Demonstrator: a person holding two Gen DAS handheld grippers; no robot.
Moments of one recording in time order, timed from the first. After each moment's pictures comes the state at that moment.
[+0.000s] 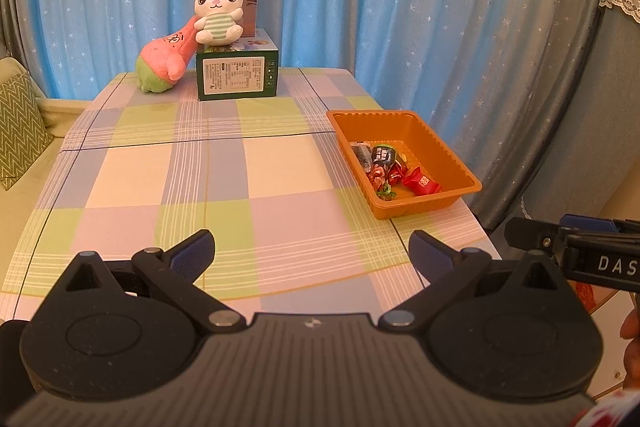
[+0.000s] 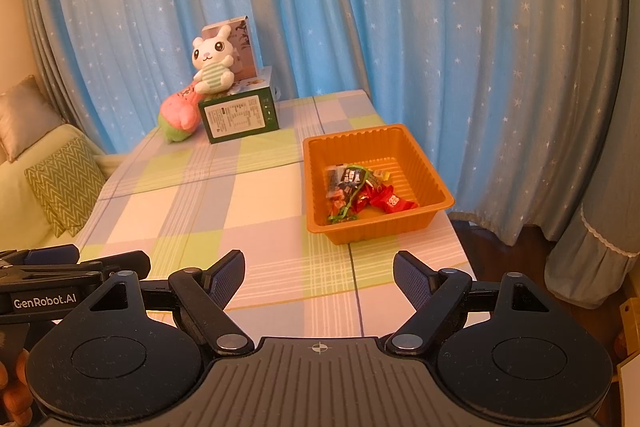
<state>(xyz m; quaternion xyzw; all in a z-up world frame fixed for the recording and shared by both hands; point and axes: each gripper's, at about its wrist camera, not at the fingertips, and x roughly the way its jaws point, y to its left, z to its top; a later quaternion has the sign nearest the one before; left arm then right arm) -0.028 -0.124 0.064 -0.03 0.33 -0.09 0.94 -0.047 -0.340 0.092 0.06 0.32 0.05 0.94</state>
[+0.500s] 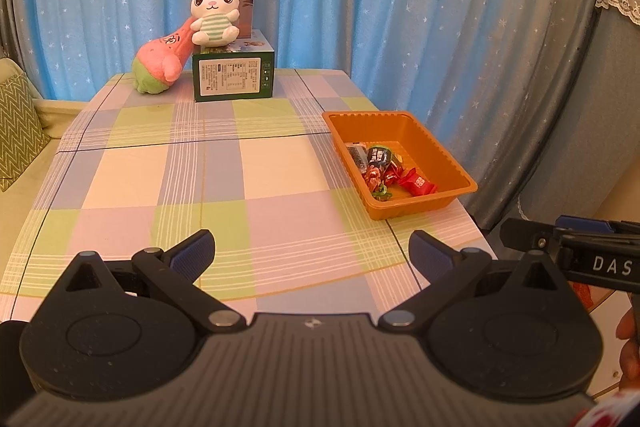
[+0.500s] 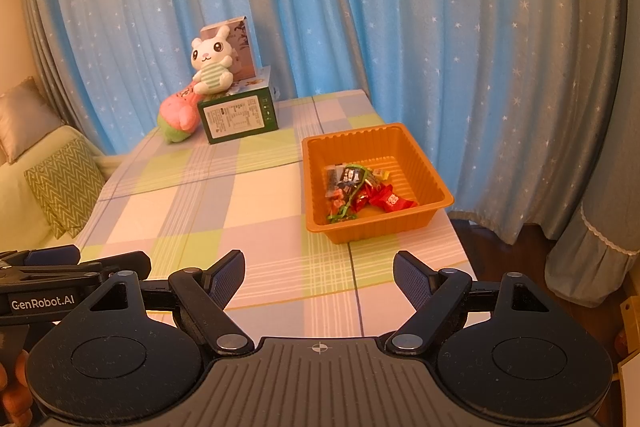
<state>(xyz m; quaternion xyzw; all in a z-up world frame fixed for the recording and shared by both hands) -0.031 -0.127 0.063 -0.03 0.32 -0.10 0.94 -0.047 -0.340 0.088 0.06 0.32 0.05 0.94</state>
